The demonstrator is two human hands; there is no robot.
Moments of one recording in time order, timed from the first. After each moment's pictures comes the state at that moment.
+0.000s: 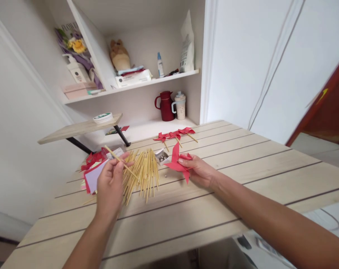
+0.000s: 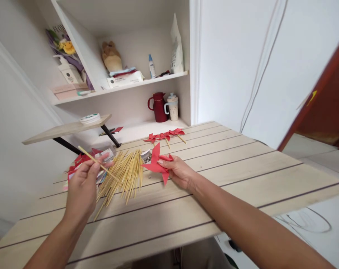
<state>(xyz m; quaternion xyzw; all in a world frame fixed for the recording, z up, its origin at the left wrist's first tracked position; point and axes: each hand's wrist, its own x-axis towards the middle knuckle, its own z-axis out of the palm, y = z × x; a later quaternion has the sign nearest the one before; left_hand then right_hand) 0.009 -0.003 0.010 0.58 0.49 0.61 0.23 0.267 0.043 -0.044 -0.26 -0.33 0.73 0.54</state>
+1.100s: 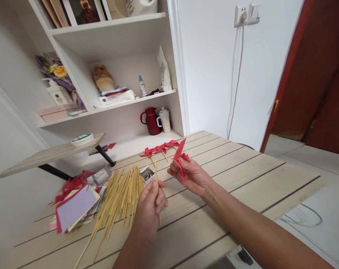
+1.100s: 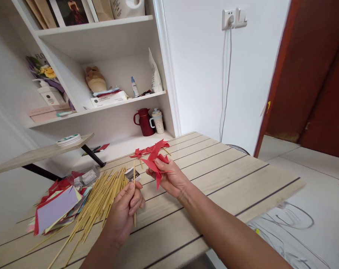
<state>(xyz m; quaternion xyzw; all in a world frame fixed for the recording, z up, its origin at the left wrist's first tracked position) 0.126 0.005 -0.026 0.49 0.33 0.52 0.62 0.292 0.035 -0.009 -0.09 -0.32 0.69 0.65</state>
